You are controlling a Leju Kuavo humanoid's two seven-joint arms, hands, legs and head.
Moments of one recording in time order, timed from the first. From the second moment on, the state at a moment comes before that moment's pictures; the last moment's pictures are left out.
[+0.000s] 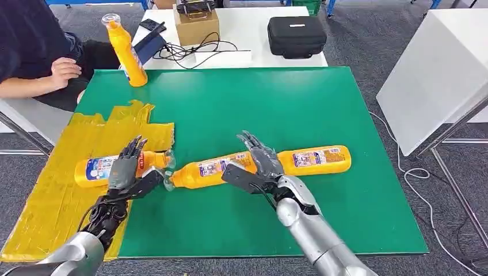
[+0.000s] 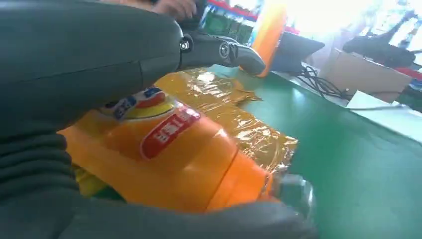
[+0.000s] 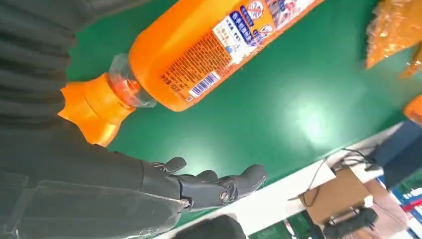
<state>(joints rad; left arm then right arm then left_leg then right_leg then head) -0.55 0.05 0.12 -0.37 -0.83 0.48 -0.70 -0.48 0.17 0.55 -0.95 0.71 -0.09 -0.05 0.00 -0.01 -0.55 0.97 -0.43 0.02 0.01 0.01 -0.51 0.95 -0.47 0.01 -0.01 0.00</state>
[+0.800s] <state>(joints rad) -0.50 -0.04 -0.11 -1.02 -0.07 0.22 -0.70 -0.66 0.30 0.58 -0.55 1.04 -0.04 0.15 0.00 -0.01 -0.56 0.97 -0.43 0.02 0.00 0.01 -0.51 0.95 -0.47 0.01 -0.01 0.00</state>
